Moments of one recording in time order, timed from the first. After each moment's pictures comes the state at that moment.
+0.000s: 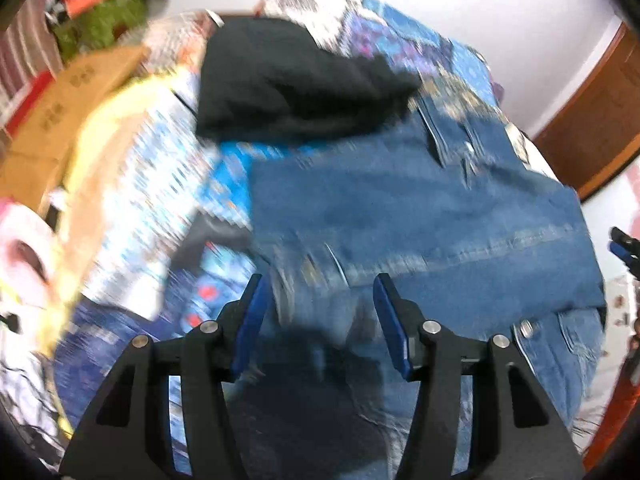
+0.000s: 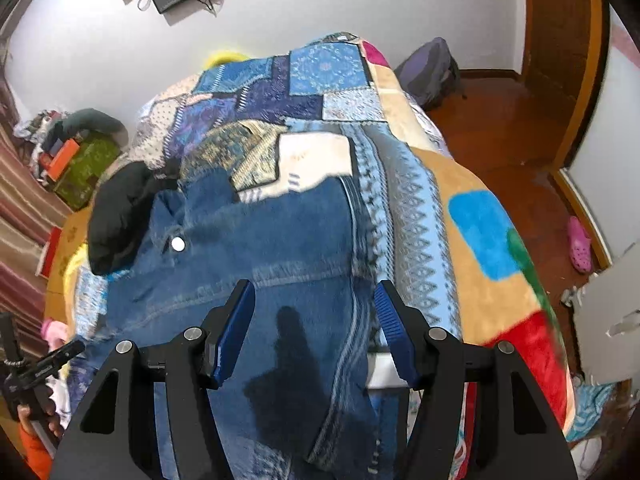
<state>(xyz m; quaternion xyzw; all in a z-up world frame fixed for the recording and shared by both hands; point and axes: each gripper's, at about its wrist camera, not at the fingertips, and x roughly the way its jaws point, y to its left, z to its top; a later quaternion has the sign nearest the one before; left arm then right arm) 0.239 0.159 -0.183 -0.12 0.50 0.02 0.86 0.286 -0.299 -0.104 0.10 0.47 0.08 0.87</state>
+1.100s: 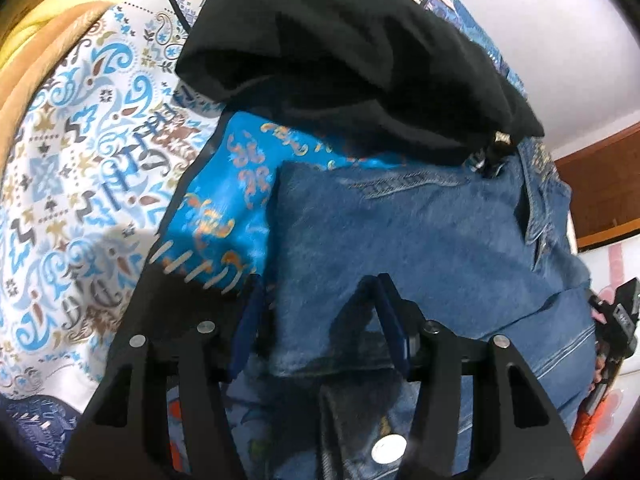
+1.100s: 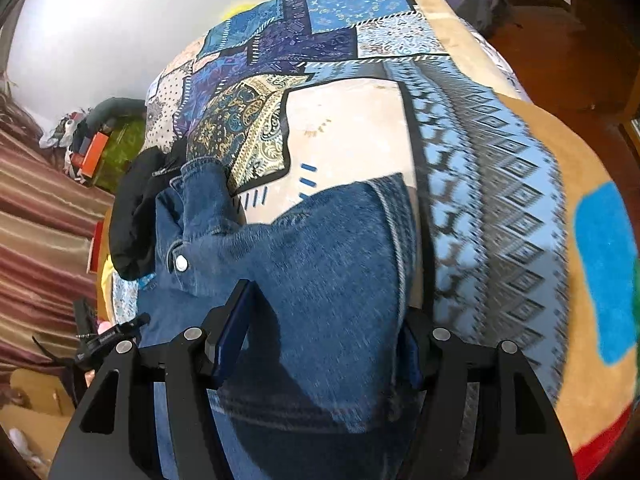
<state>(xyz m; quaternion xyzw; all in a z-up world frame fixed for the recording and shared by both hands) 0.339 0.224 -0.295 -0.29 0.55 -0.02 0.79 0.378 -0.294 -0.183 0.18 0.56 0.19 0.79</state>
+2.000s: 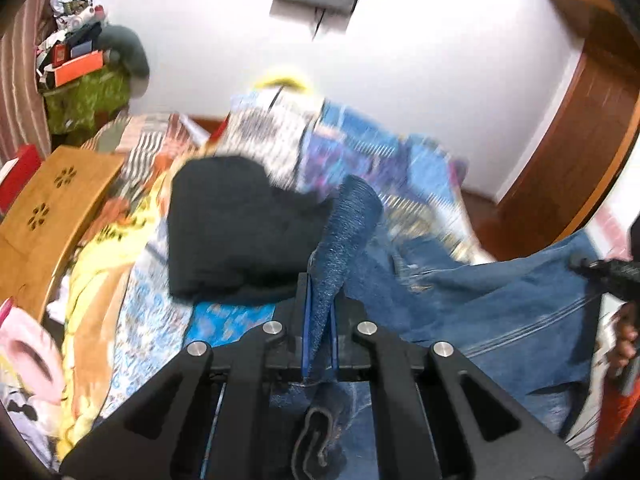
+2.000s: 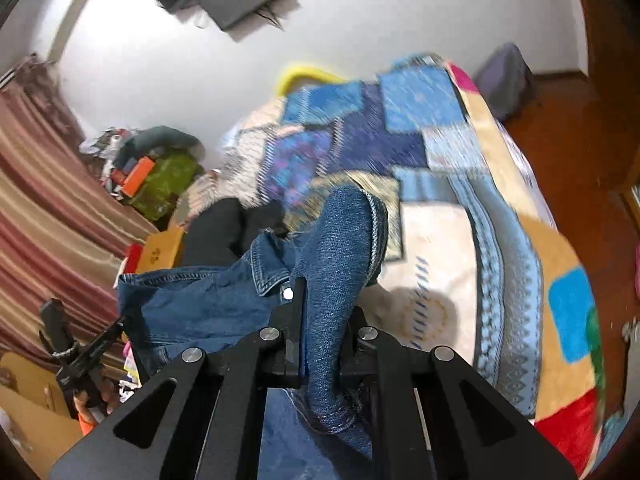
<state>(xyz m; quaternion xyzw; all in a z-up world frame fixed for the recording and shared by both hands) 0.290 0.143 -0.064 -0.14 0.35 -0.03 0.93 0.334 -0.252 -0.021 0.16 0.43 0.22 0.86</state>
